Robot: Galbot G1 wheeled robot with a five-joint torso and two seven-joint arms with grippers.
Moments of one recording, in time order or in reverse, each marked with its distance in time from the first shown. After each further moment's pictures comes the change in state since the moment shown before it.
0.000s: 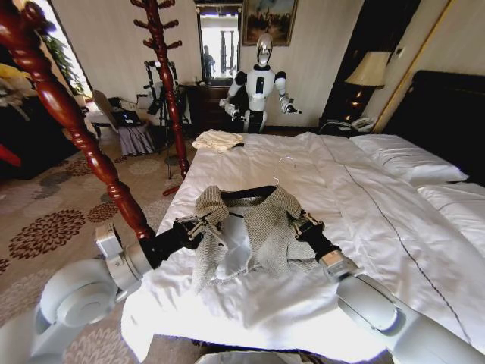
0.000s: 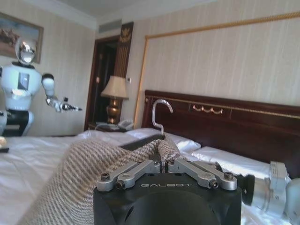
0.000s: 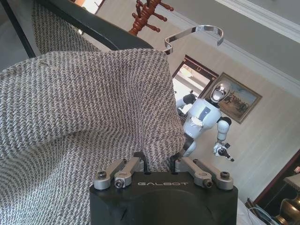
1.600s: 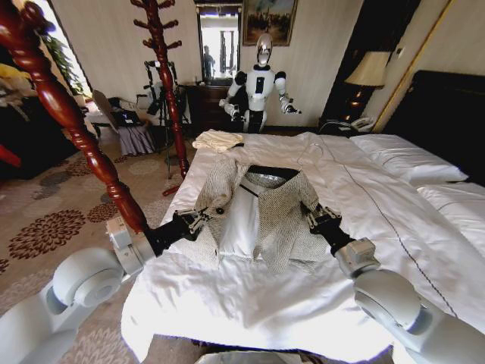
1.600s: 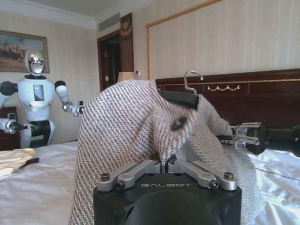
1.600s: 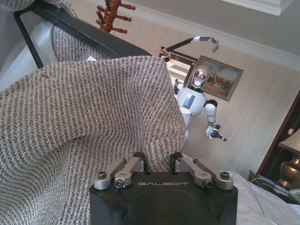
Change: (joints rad) left arm -0.100 0.037 0.086 0.092 0.189 -0.002 0.031; right arm -0.129 -0.001 0.240 0.096 0.296 0.009 0.033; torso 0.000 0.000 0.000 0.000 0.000
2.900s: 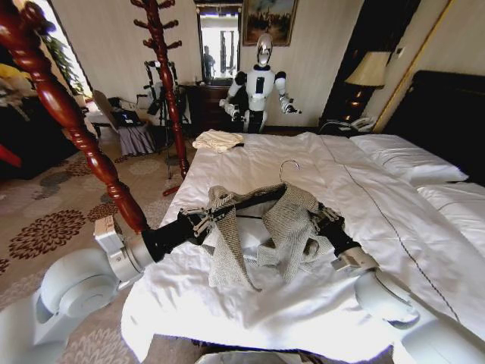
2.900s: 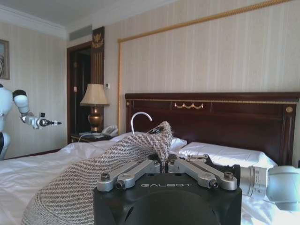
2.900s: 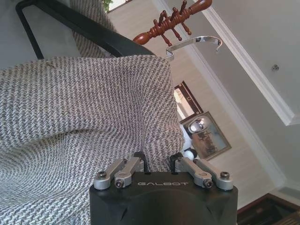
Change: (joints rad) left arm -0.019 0.037 0.026 -0.093 -0.116 -0.021 0.022; right arm -0.024 0.011 -0.039 -0.167 -0.720 0.071 -0.144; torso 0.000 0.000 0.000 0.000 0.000
